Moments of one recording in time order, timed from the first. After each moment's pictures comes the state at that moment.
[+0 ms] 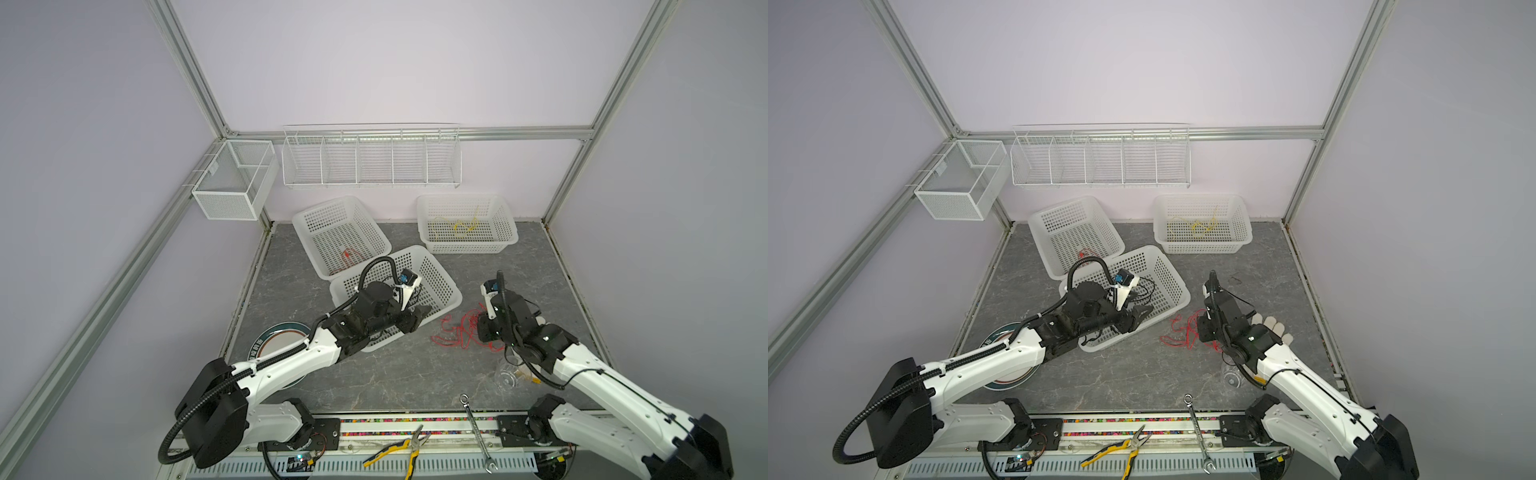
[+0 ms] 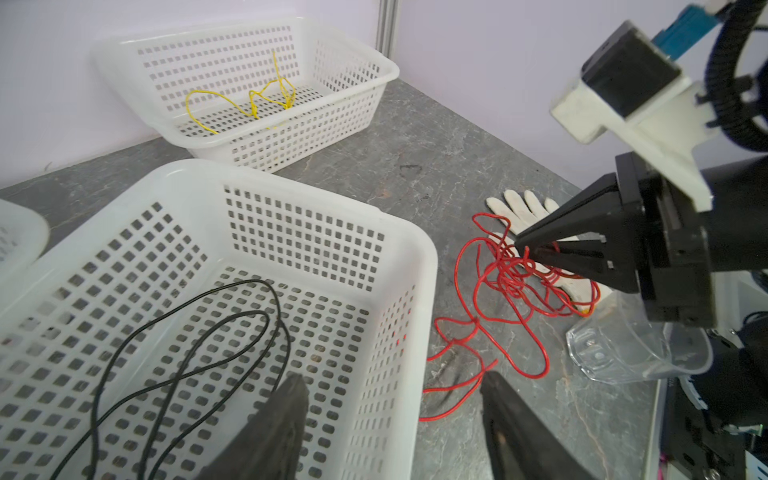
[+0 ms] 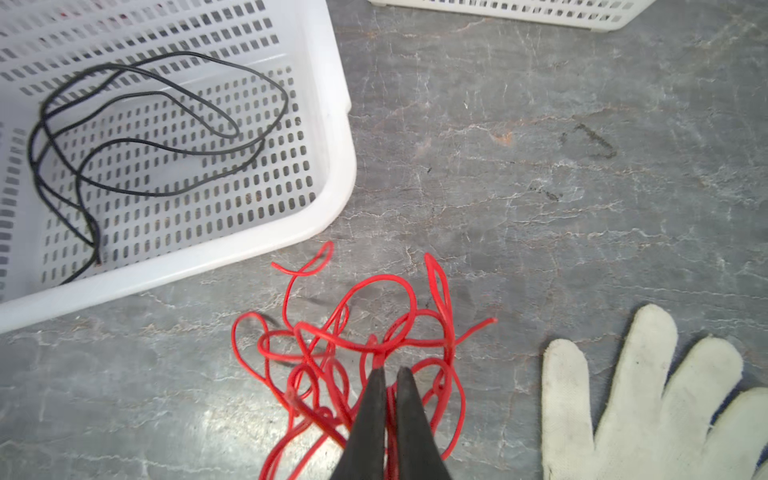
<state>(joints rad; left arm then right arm) -0.90 1.29 0.81 0.08 0.12 -0.12 0.60 0.92 0.67 -0.55 0.19 0.30</state>
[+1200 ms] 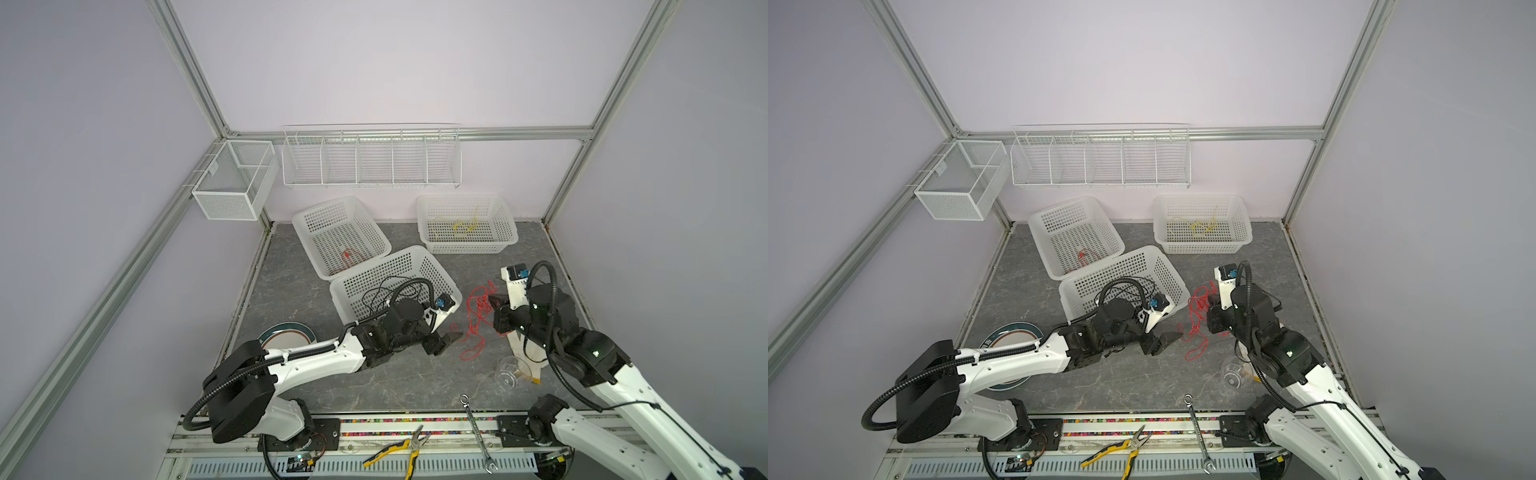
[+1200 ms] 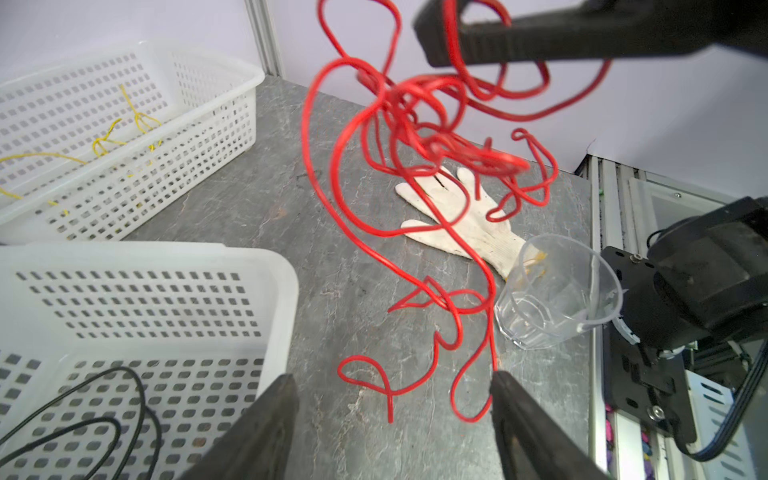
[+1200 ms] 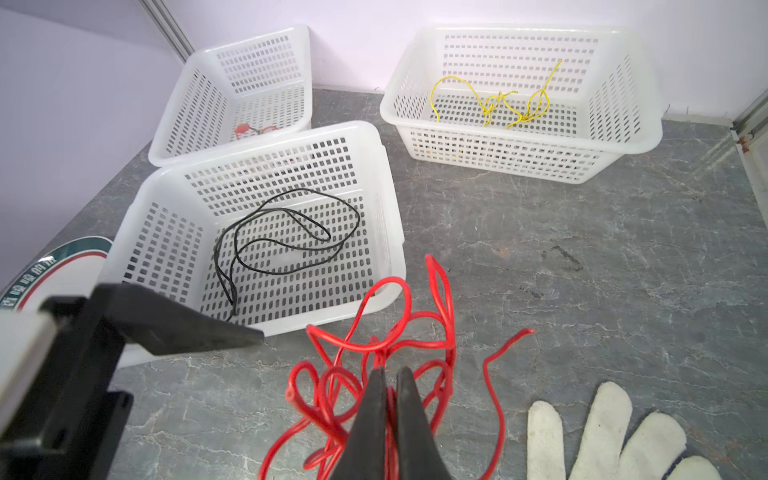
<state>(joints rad) -1.12 1.43 0.83 0.21 0.10 0.03 0.60 0.76 0.89 -0.65 0.15 0.25</state>
